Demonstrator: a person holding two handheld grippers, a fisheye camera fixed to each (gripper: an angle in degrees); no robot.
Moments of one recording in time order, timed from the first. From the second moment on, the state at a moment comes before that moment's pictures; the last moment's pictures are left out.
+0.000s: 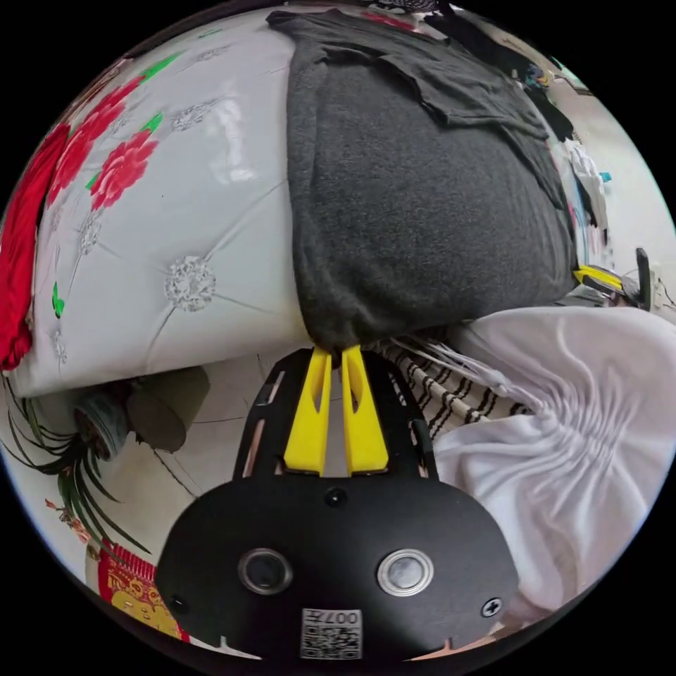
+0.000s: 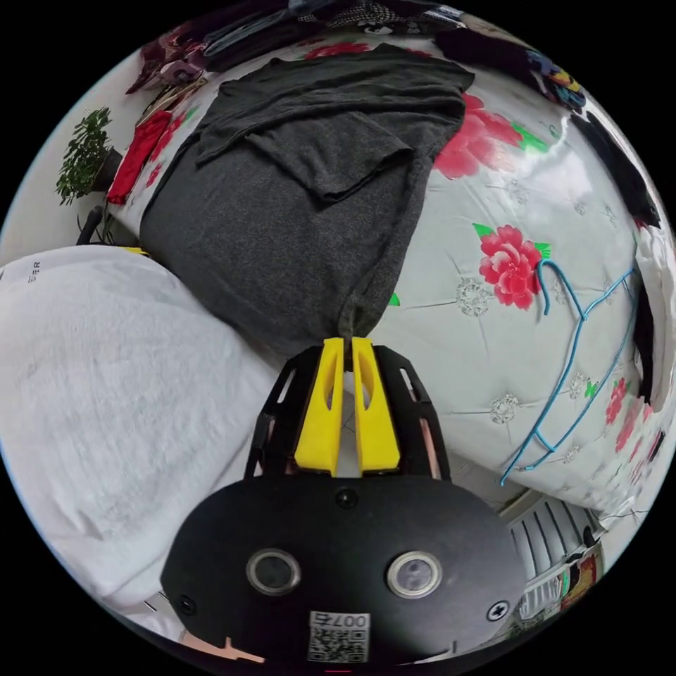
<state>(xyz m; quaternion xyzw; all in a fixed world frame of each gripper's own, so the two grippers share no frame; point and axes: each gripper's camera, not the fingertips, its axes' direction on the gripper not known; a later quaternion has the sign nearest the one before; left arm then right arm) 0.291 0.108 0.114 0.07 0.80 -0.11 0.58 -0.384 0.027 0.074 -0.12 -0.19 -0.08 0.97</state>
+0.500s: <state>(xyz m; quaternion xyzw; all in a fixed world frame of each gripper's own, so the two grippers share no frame) 0.139 0.032 0.310 0.19 0.88 -0.38 0.22 -0.221 -0.127 0.030 0.16 -0.48 0.17 0.85</state>
